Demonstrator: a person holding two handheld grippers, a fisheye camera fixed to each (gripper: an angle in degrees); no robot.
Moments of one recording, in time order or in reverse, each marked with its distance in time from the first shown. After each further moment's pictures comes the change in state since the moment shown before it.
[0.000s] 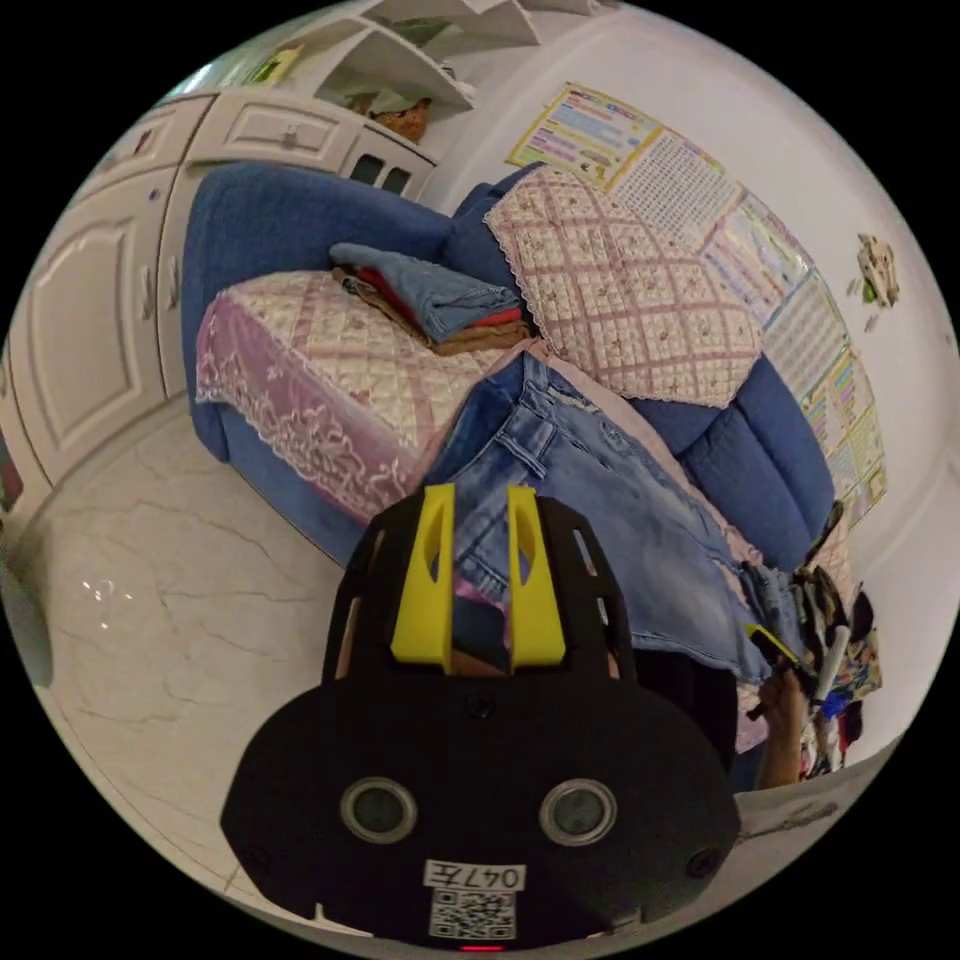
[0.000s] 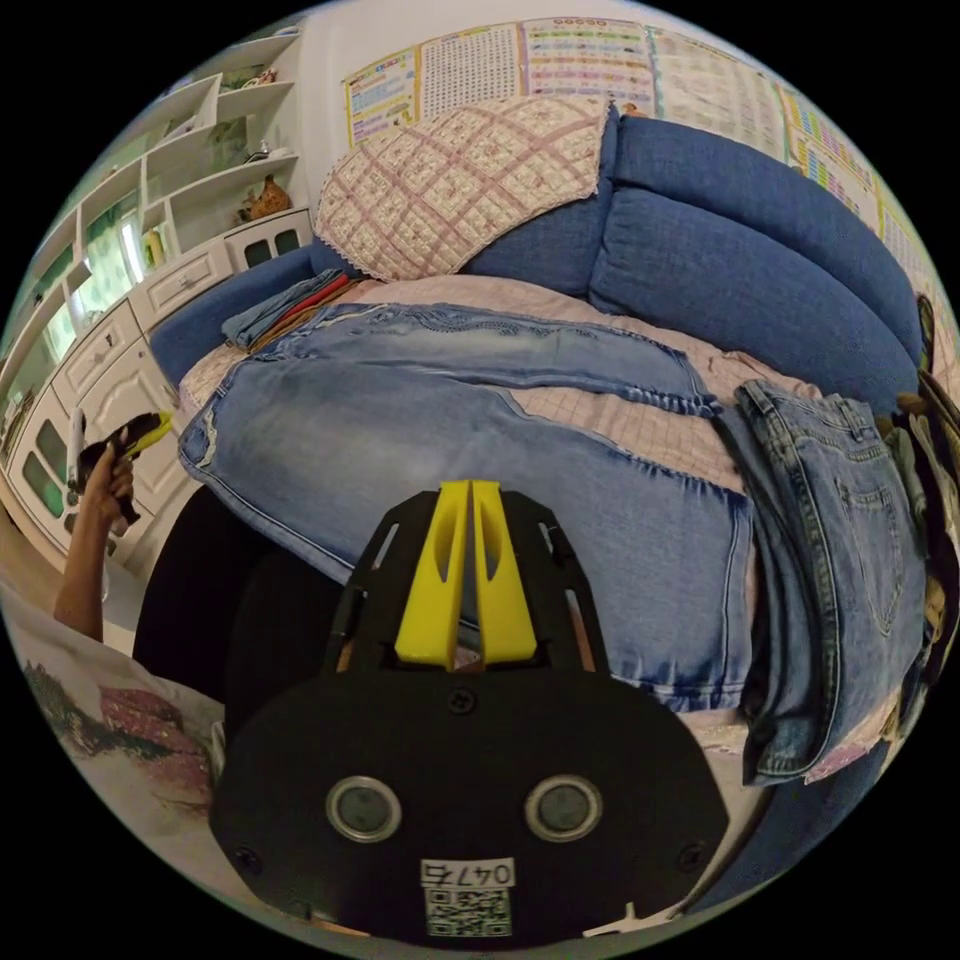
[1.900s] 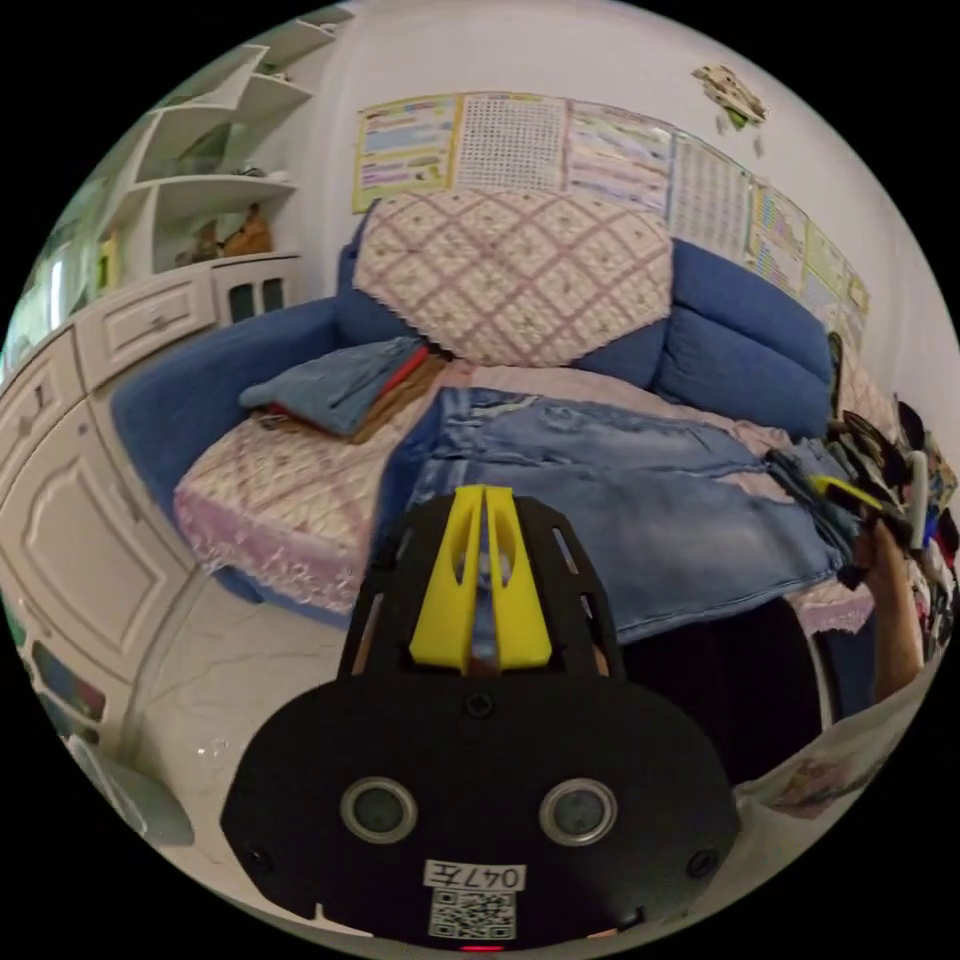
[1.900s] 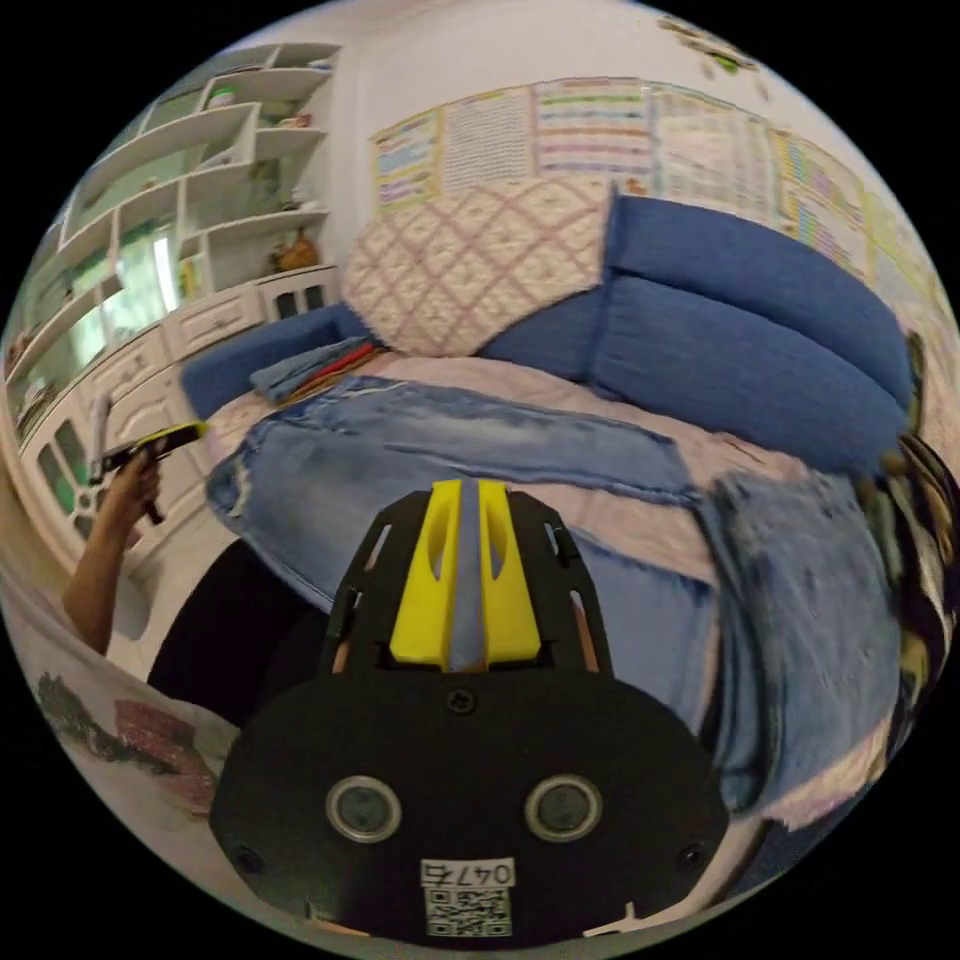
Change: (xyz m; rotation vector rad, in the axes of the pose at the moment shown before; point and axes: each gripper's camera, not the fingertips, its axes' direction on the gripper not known) left arm 0.070 0.012 0.008 0.037 -0.102 0.493; right arm 0.032 0.163 0.245 0.181 -0.040 -0.085
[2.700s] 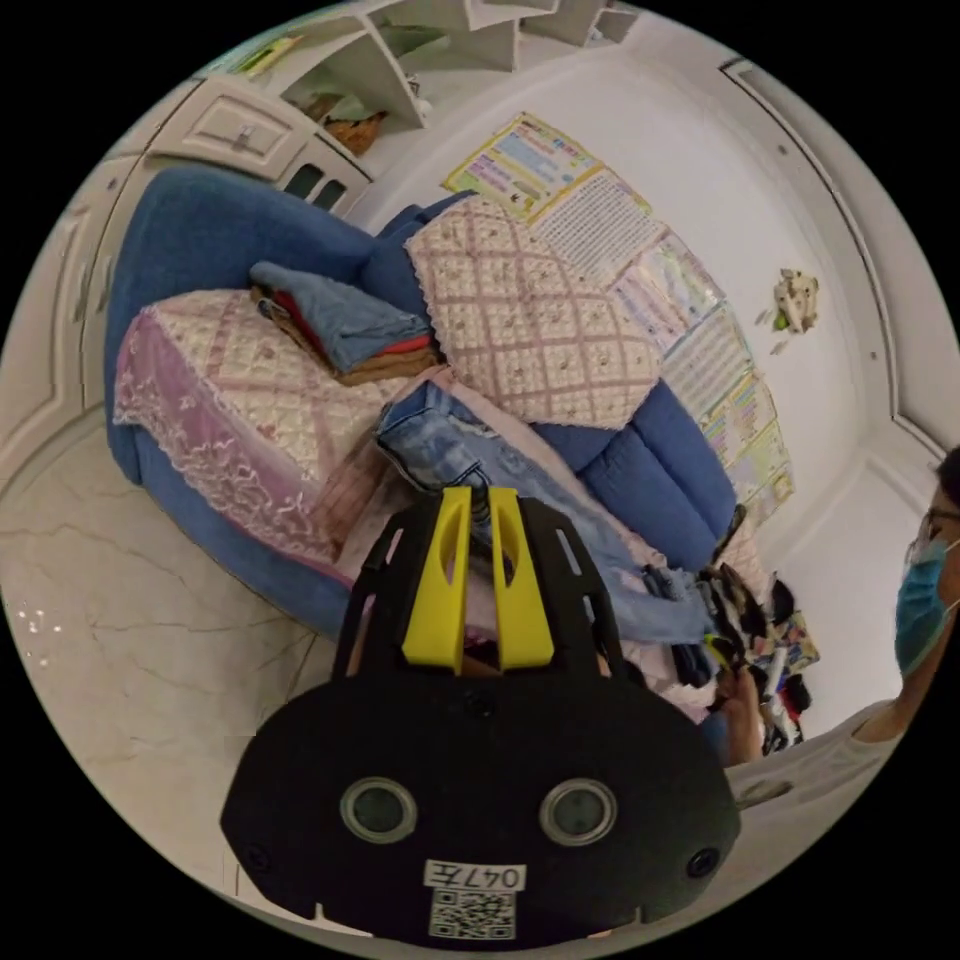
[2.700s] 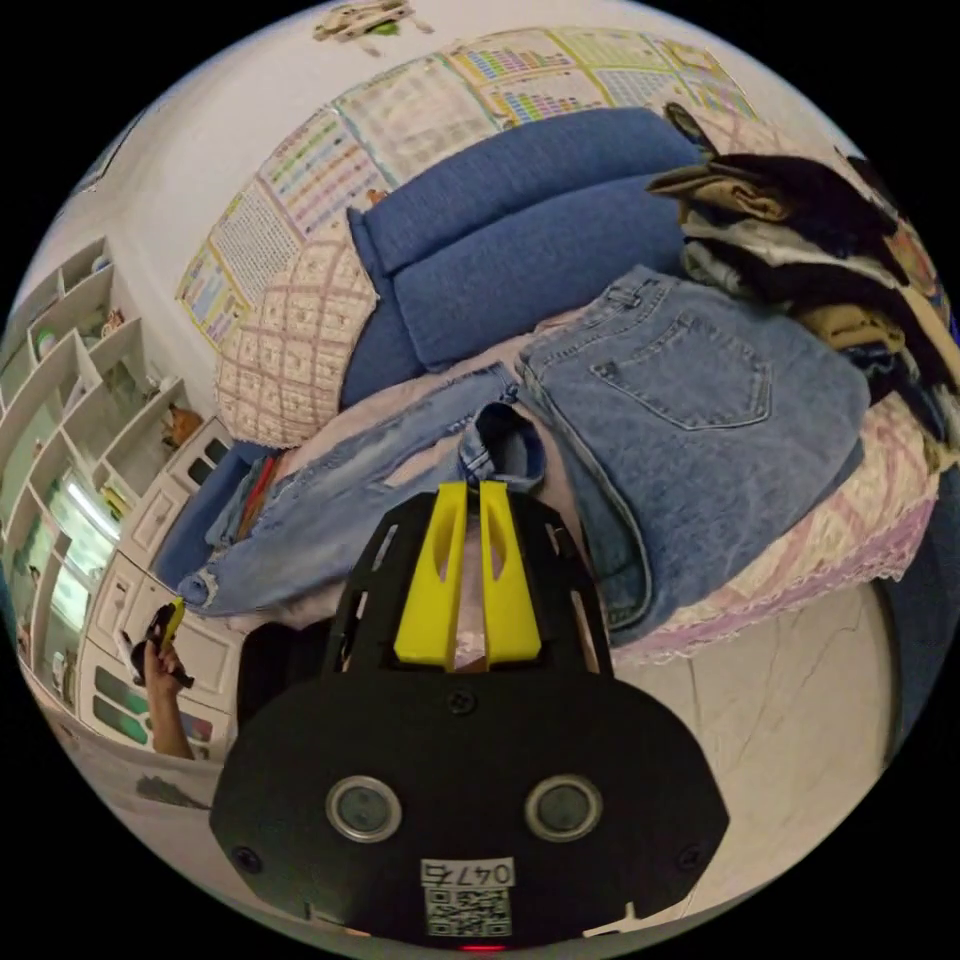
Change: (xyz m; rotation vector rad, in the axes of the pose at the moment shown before) left arm -0.158 0.048 -0.089 0.042 0.296 -0.443; right arm 0.101 0.214 -0.029 0.036 0.102 0.631
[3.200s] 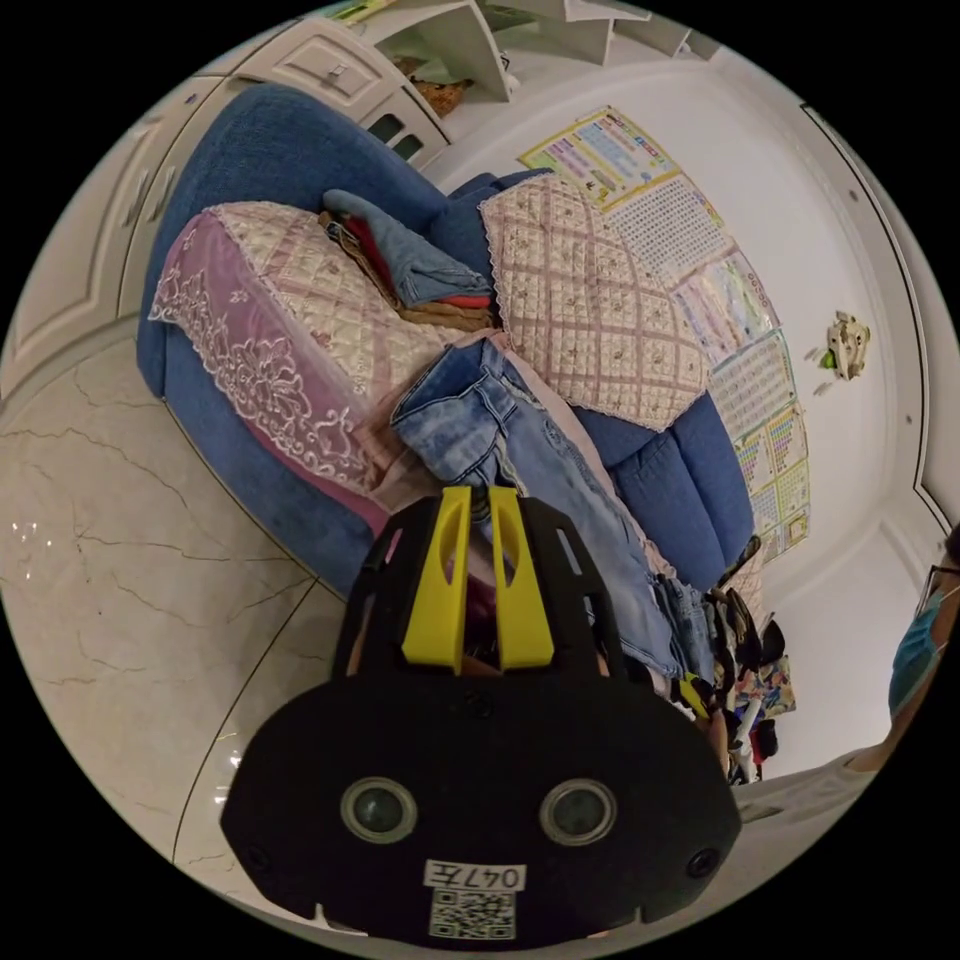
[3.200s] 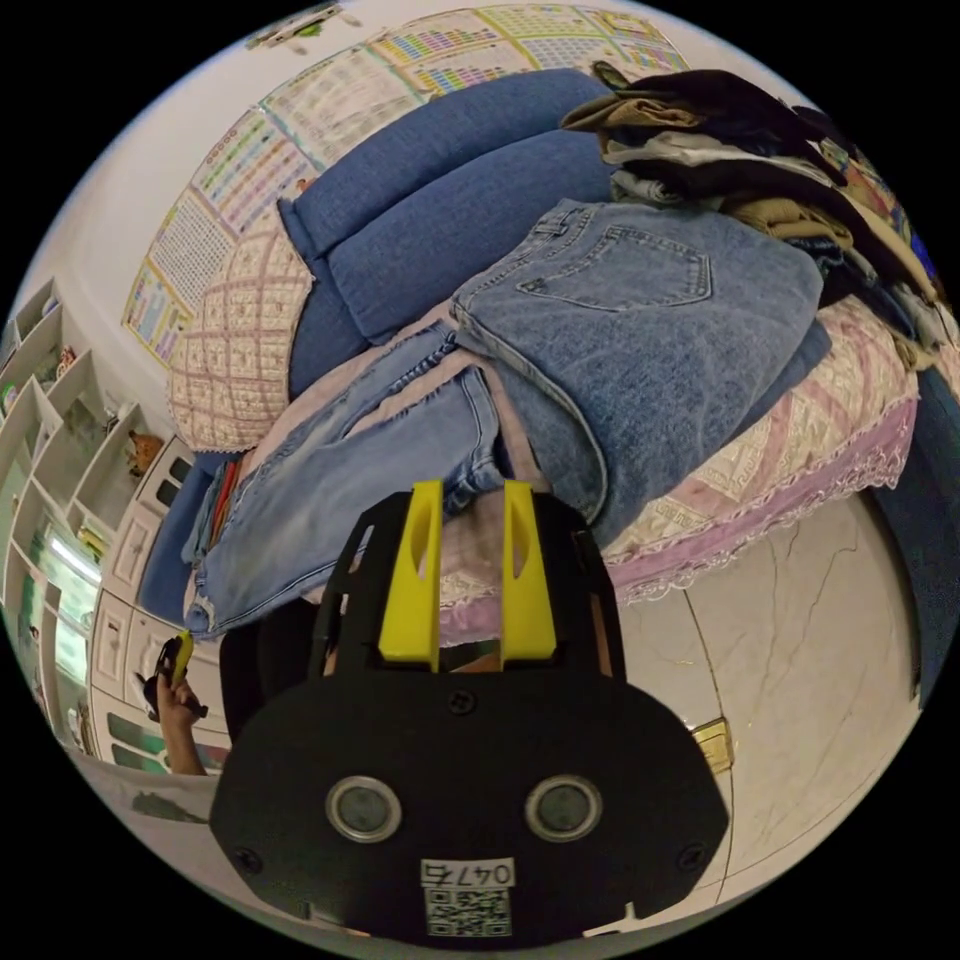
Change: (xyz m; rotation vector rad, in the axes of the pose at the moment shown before) left arm -0.034 0.030 0.005 -0.039 0.014 -0.185; right arm 0.033 0.058 0.042 -0.051 0.049 0.148
